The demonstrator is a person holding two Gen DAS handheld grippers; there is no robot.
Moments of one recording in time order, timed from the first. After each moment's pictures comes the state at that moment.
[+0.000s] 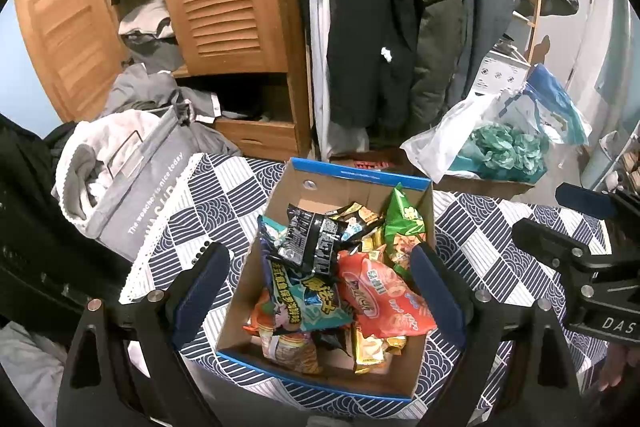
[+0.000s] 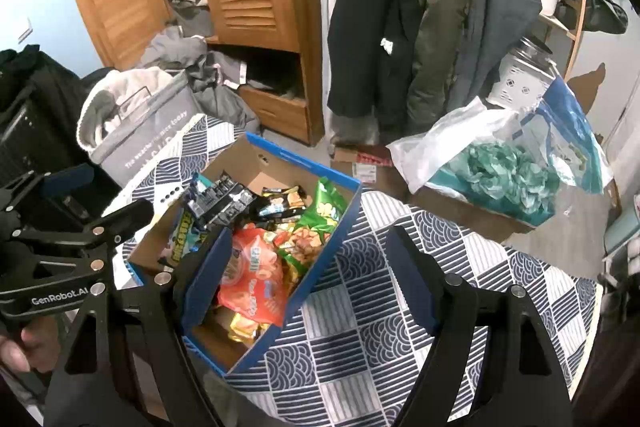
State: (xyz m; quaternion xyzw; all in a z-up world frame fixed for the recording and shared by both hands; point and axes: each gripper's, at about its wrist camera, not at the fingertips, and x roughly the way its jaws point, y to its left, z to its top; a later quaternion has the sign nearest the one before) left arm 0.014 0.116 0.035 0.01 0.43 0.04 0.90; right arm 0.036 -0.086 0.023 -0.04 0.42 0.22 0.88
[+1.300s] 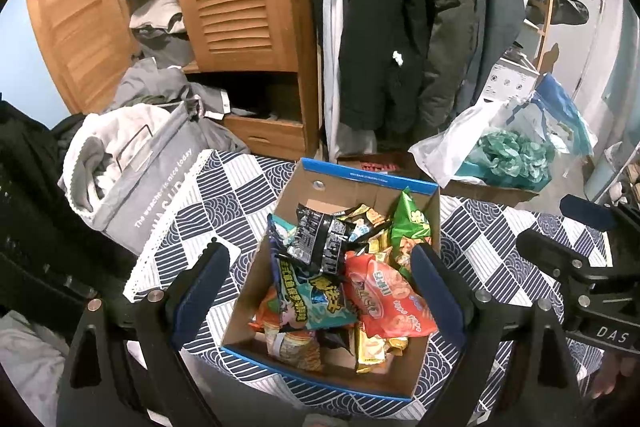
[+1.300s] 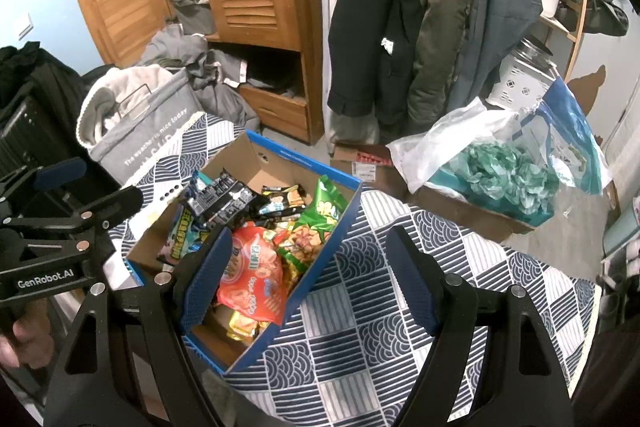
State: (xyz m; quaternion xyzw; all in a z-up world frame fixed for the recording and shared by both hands) left arm 0.008 0.115 0.041 0.00 0.43 0.06 0.90; right arm 0.035 -0.085 0.023 -0.04 0.42 0.22 0.88
